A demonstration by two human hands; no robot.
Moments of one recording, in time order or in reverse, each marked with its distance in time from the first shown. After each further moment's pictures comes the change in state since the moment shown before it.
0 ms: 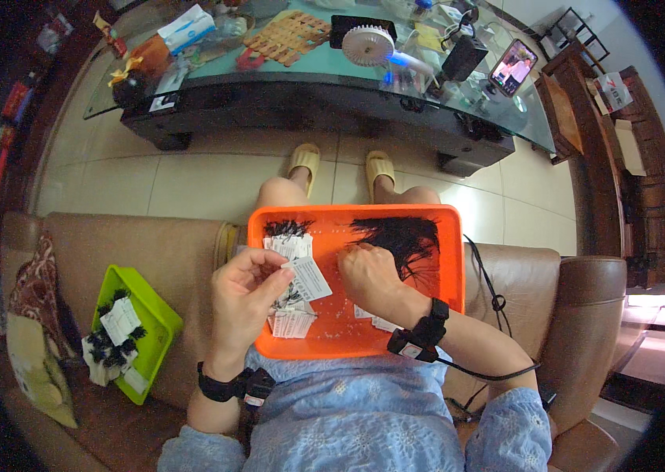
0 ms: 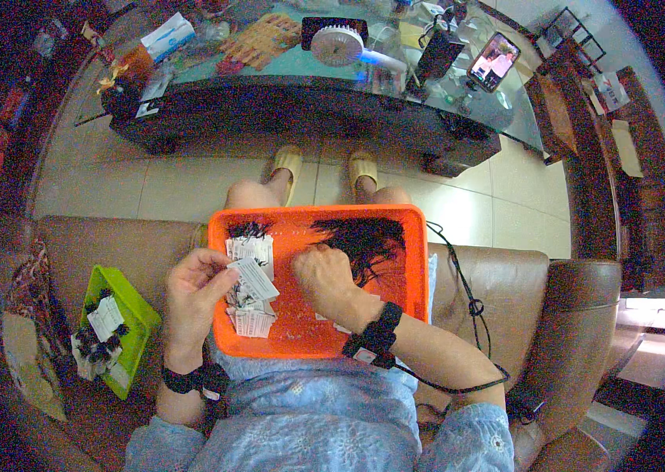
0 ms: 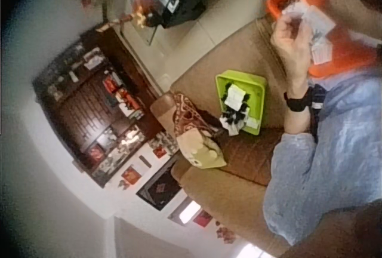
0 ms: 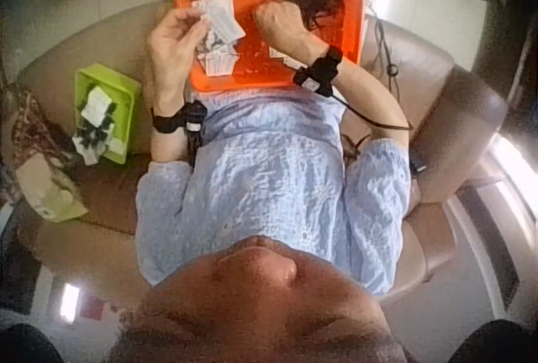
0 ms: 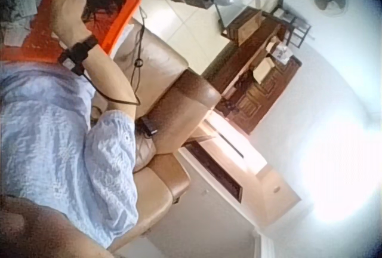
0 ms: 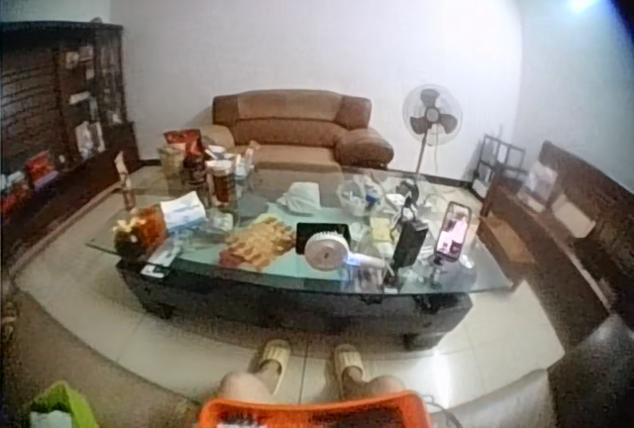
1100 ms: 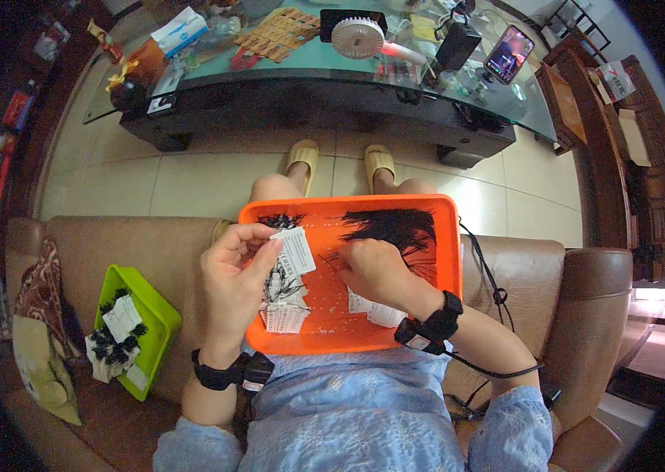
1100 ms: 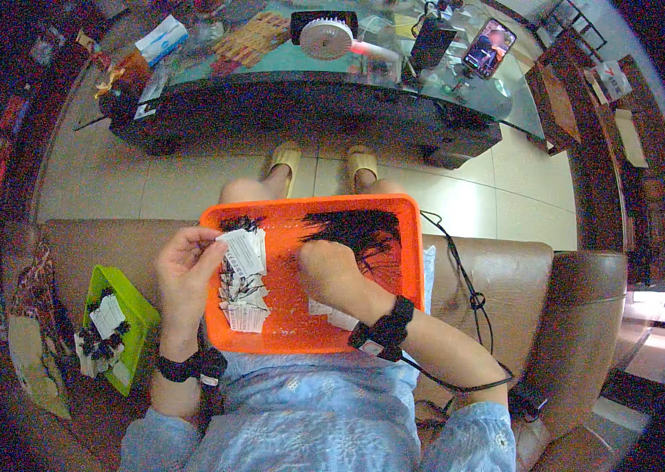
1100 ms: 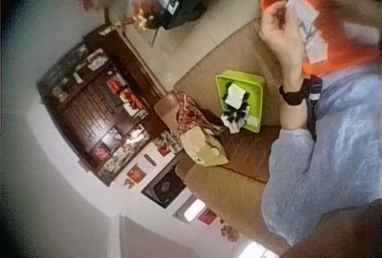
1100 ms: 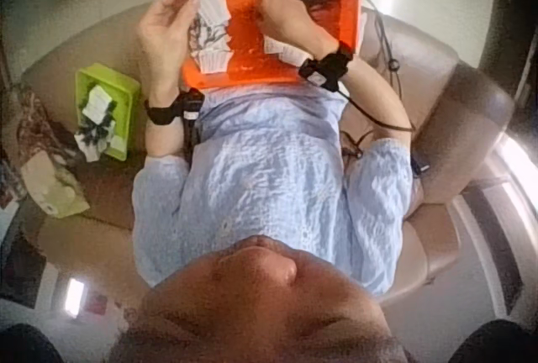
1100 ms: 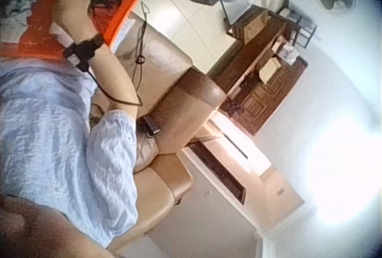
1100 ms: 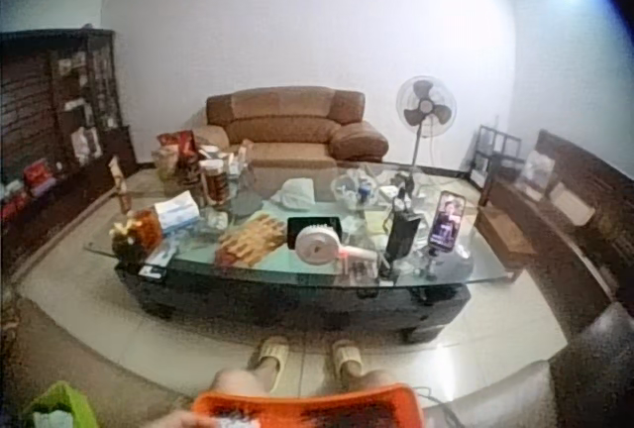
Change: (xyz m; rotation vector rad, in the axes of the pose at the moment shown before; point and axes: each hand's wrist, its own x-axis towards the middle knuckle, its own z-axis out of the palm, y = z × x) left_hand 0.015 0.010 0.020 0.113 0.088 0.149; right_hand -0.010 0.018 -0.020 0.383 -0.090 0.085
